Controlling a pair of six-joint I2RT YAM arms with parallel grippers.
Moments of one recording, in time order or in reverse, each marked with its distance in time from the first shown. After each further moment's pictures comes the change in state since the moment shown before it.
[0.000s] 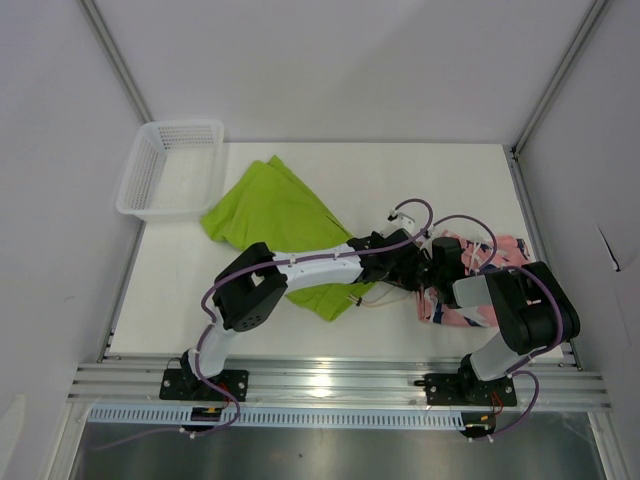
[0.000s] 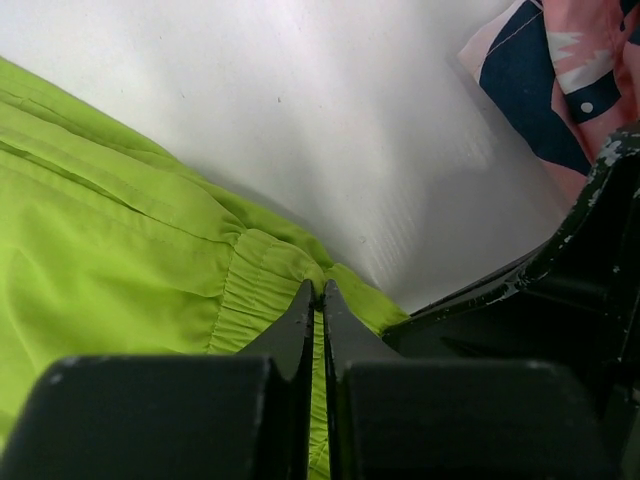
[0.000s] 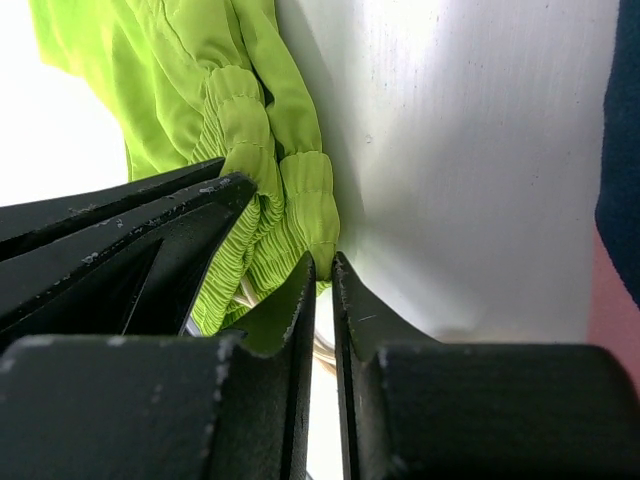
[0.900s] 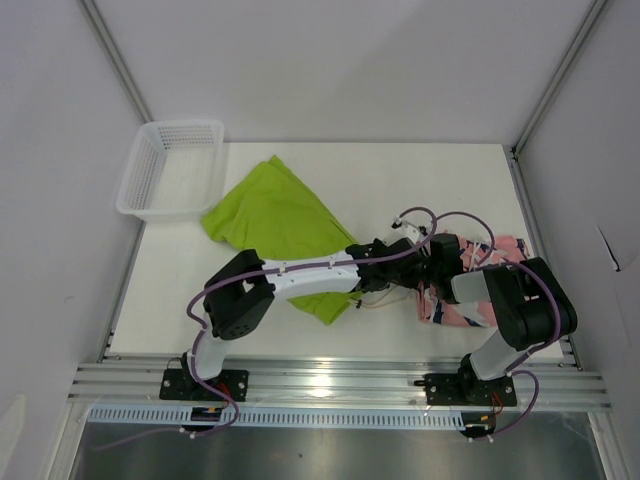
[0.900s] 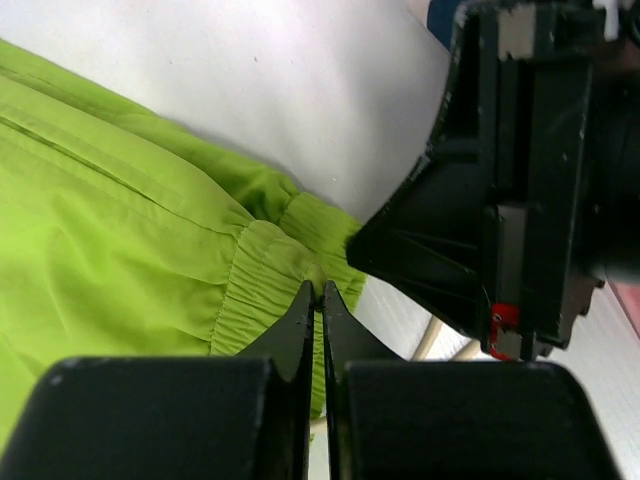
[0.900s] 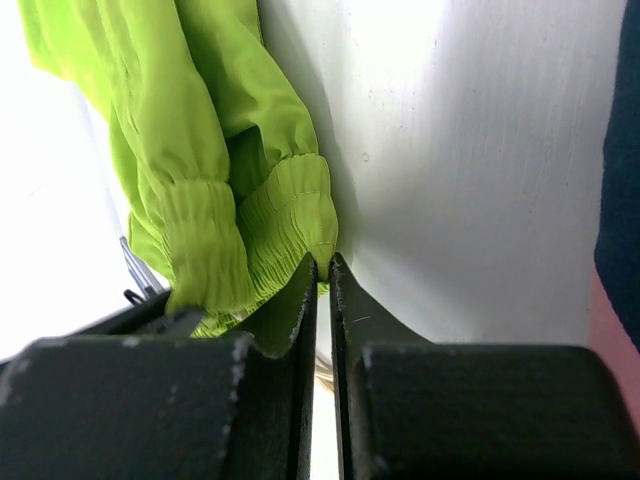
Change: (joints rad) left arm -0.065 -0.086 -0.034 -0.068 -0.005 -0.007; right arm -0.002 0.026 0.040 -0.035 0.001 -0.019
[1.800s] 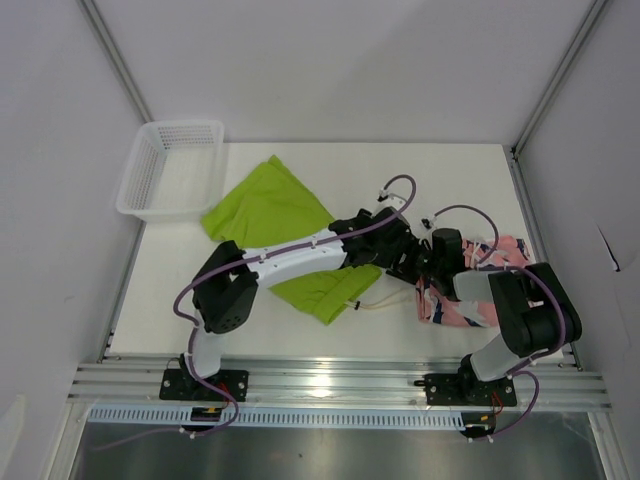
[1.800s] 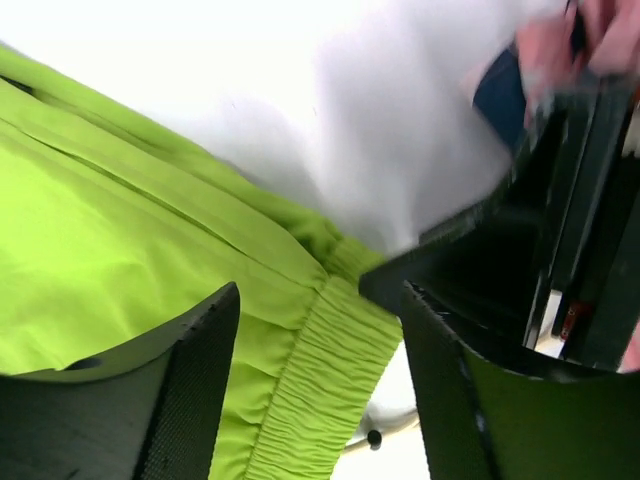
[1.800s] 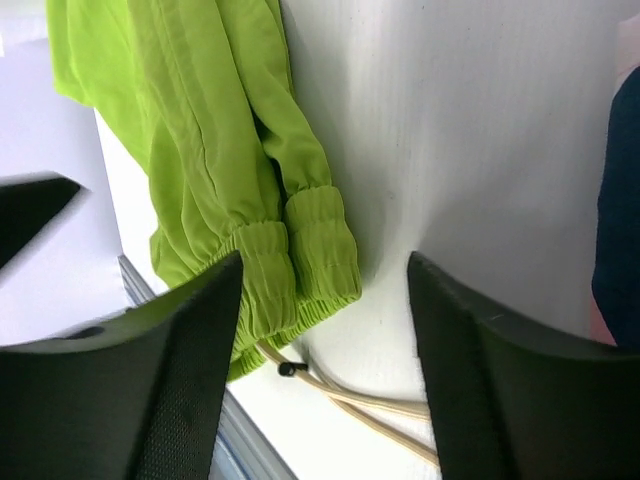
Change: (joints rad) left arm 0.095 -0.037 0.052 -0.044 0.079 0.001; right arm -0.003 -0.034 0.038 -0.021 0.035 -0.012
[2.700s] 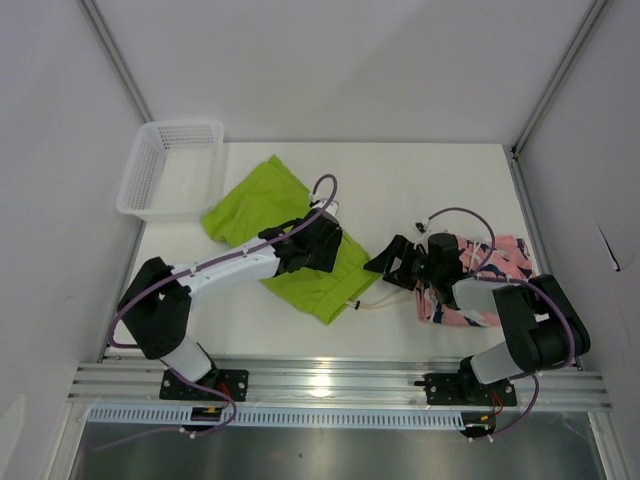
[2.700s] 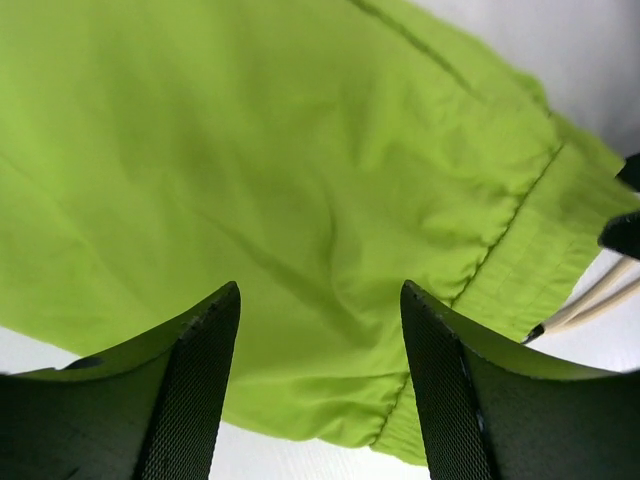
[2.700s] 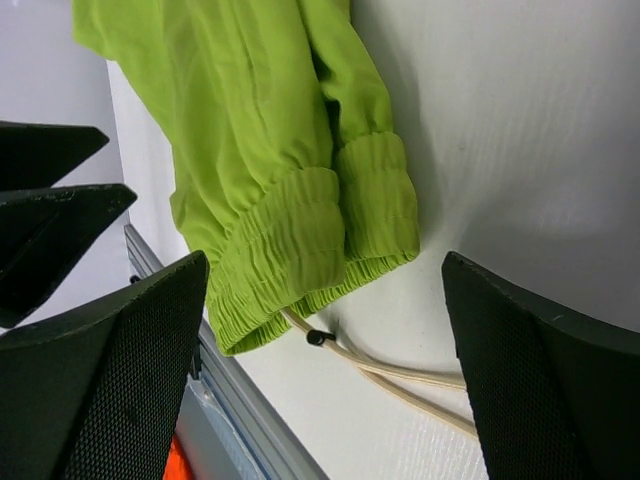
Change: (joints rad) left arm 0.210 -0.406 -0.484 0.084 0.145 -0.030; right arm 0.065 -0.116 -0.052 -0.009 0.004 0.014
